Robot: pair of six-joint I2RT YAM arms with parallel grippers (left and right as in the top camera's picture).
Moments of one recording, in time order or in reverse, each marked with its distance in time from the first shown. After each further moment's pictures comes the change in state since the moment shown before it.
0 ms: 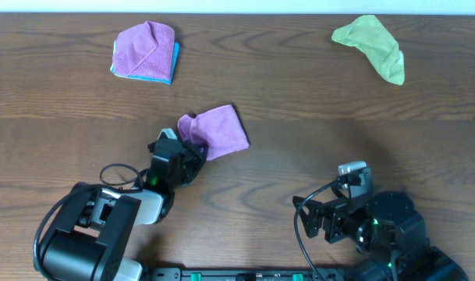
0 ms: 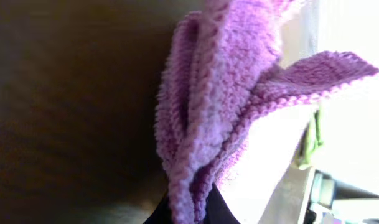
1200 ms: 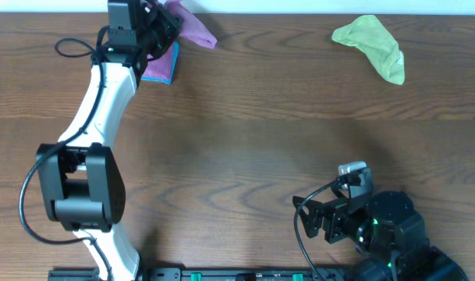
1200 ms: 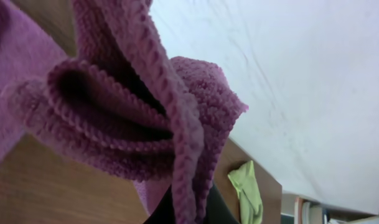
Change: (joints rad) left arm 0.265 0.298 1.273 -0.892 0.149 0.354; right arm 0.000 0.000 -0.002 0.000 0.000 0.000
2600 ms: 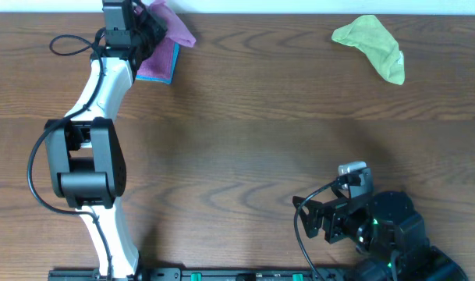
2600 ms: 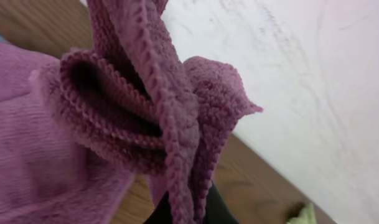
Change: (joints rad) left arm 0.059 0.171 0.052 0.070 -0.112 0.124; right arm 0.000 0.000 0.000 0.000 0.000 0.000
